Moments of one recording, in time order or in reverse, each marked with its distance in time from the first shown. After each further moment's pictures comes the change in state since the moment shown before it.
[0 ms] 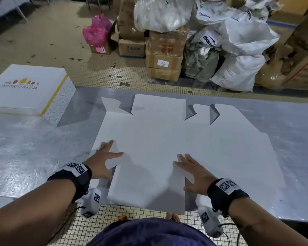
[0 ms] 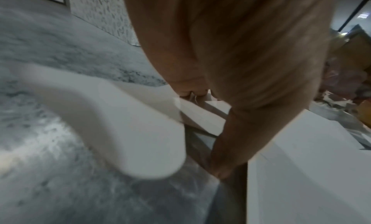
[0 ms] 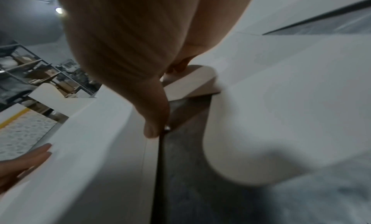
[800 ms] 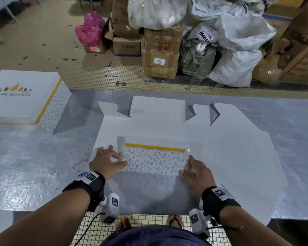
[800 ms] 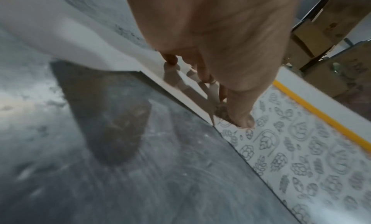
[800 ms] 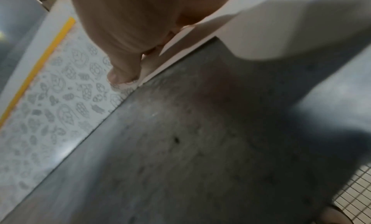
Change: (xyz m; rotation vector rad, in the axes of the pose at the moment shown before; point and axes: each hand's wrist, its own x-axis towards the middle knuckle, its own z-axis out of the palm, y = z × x) left_hand 0.015 0.032 0.008 -0.151 0.324 -0.260; right_hand 0.012 -0.022 0.022 0.438 0.527 0.313
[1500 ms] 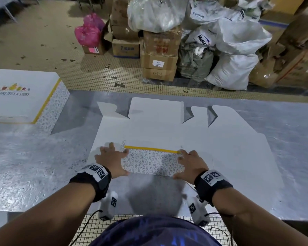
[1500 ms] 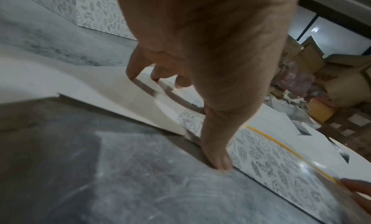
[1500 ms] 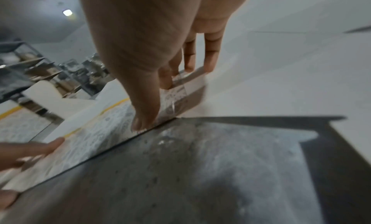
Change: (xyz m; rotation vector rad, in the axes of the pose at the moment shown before) left_hand 0.002 0.041 -0.006 0.661 -0.223 0.097; right_hand 0.036 -0.043 -0.014 -0.798 -0.350 -0.124
